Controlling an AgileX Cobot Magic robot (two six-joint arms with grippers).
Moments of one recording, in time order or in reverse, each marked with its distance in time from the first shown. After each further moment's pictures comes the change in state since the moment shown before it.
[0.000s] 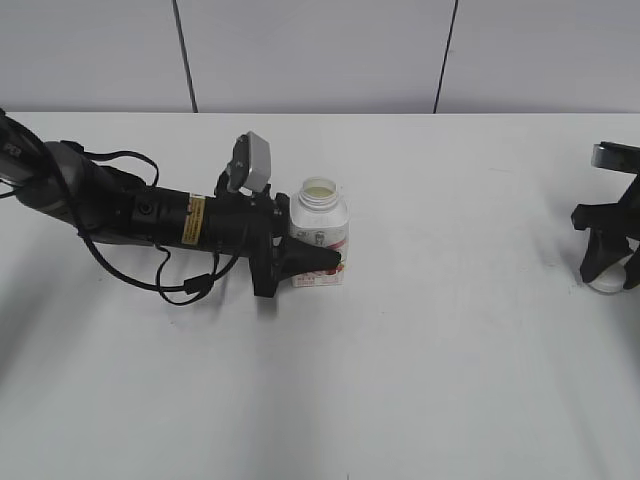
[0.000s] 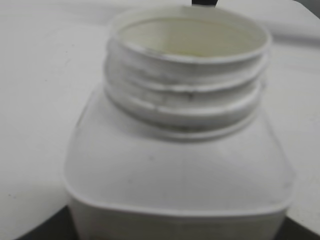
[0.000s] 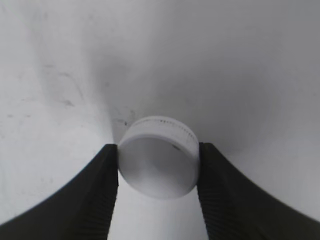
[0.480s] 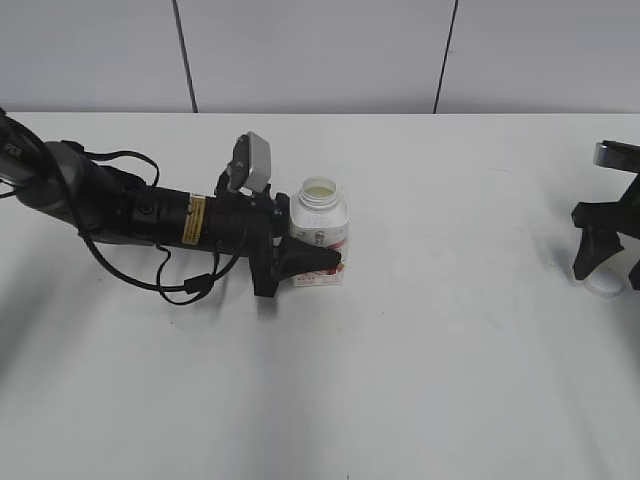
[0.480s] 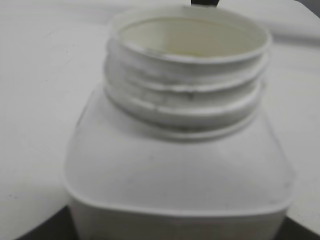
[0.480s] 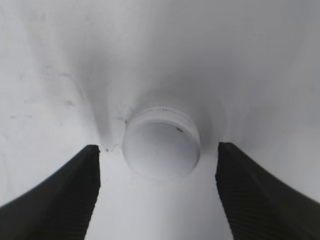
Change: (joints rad) left arm 0.000 0.000 -0.001 -0.001 0.002 0.000; right arm -0.001 -0.002 0.000 -0.001 0.009 0.024
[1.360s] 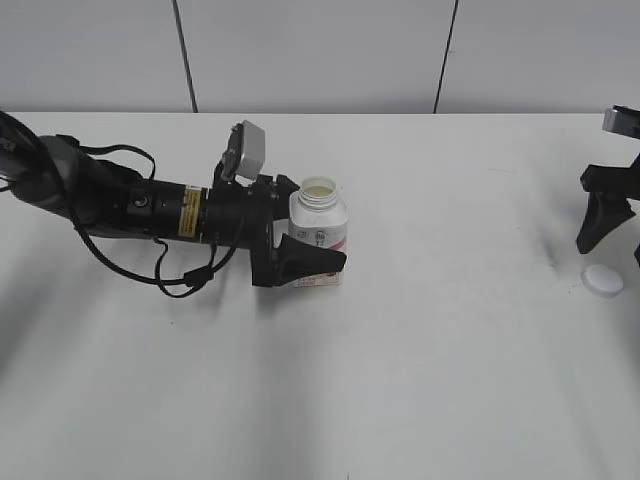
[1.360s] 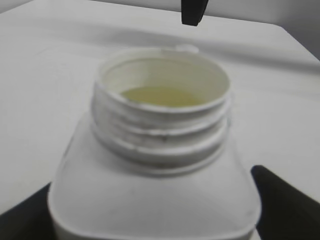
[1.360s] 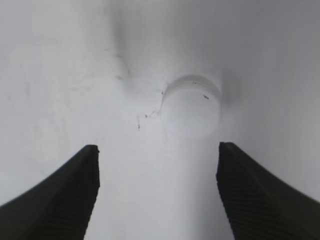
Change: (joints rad) left arm 0.001 -0.011 0.000 -0.002 -0.078 -0.030; right arm 0.000 -0.057 -0.089 0.050 0.173 0.002
